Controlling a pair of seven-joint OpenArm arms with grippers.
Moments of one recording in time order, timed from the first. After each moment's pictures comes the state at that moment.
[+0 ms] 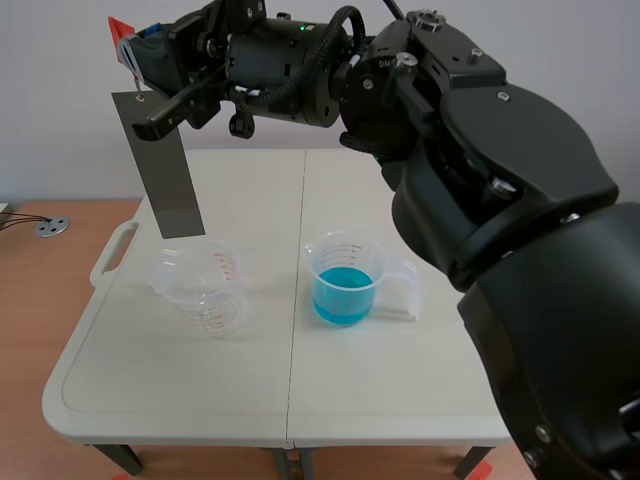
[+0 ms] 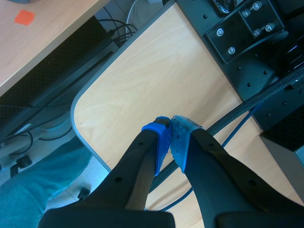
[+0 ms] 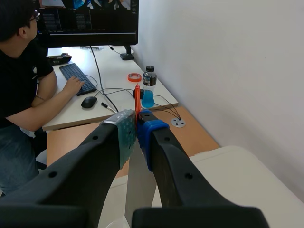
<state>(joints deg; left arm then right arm) 48.5 -32.4 12.2 73.0 0.8 -14.8 -11.4 21.9 -3.5 -22.6 82.0 11.3 44.9 -8.6</state>
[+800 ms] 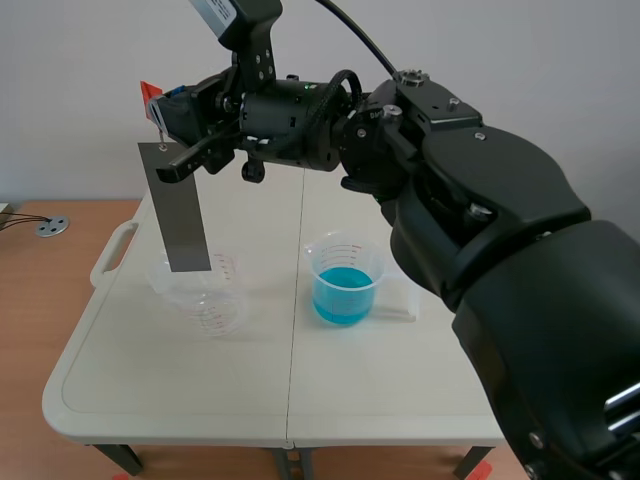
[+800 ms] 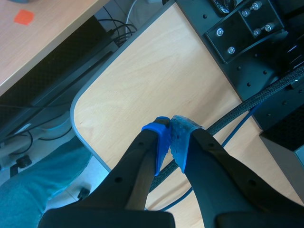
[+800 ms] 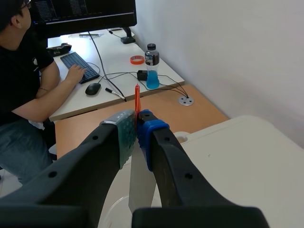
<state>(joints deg) 48.5 -32.4 12.2 73.0 0.8 -14.8 -11.4 21.8 -3.5 -22.6 73.1 10.9 44.9 -6.3</state>
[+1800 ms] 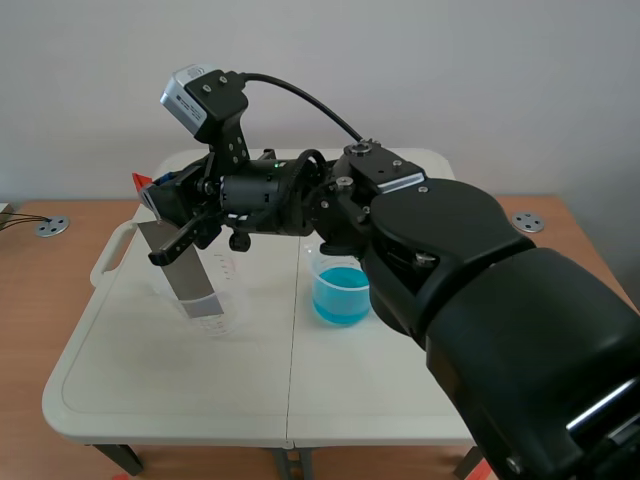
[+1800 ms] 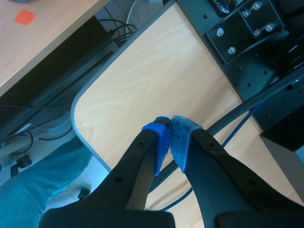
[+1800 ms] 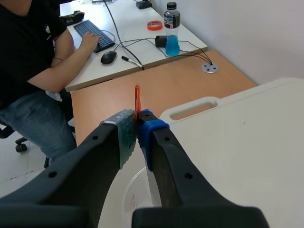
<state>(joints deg) 48.5 -32.4 12.2 73.0 0.8 -14.8 -11.4 21.8 -5.3 -27.5 61.0 5.2 45.1 -1.0</state>
